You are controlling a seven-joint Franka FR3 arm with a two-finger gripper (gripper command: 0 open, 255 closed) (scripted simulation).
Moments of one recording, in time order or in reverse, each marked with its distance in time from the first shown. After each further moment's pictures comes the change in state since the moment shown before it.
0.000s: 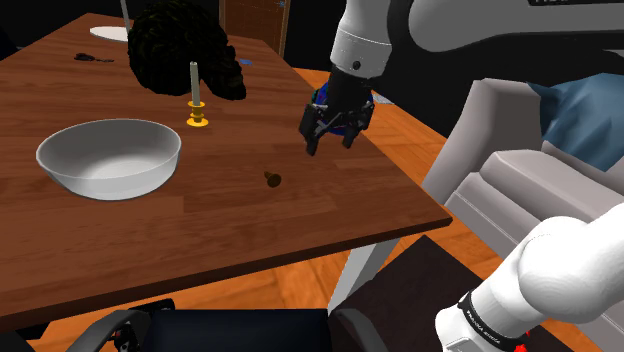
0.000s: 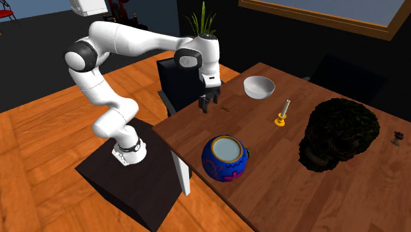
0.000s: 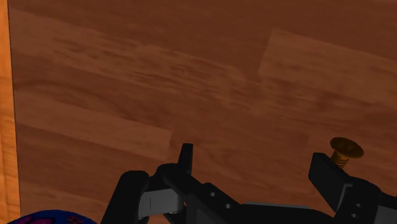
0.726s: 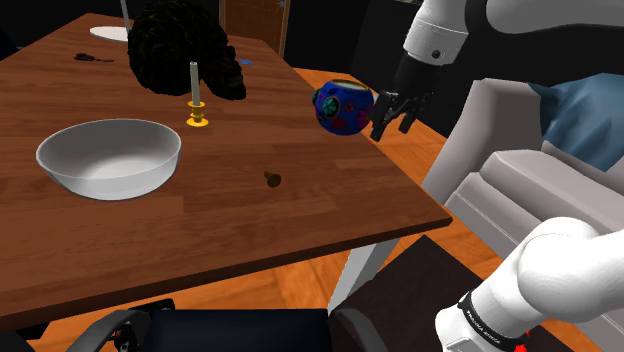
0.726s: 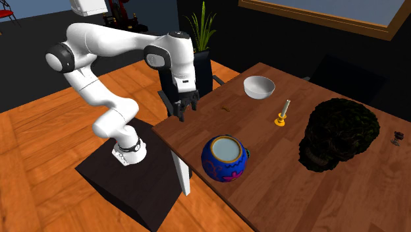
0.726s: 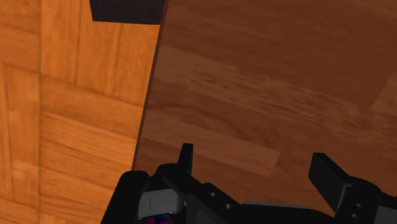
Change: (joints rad) arm -0.020 -0.280 -0.198 -0.159 -0.034 -0.127 -0.261
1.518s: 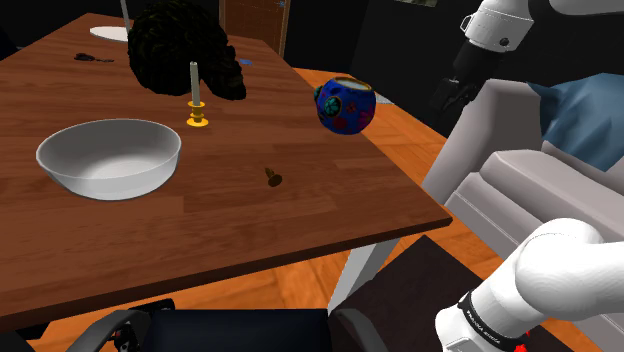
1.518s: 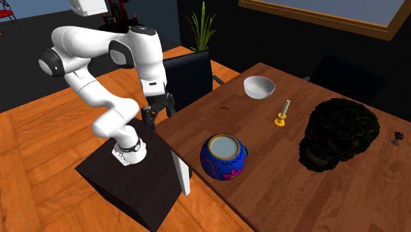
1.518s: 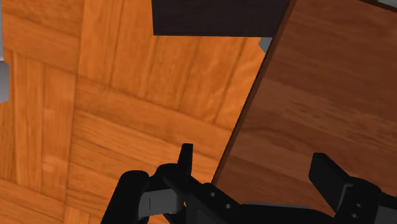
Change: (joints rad) arm -0.045 -0.177 -0.187 -0.036 -0.125 -0.131 -0.236
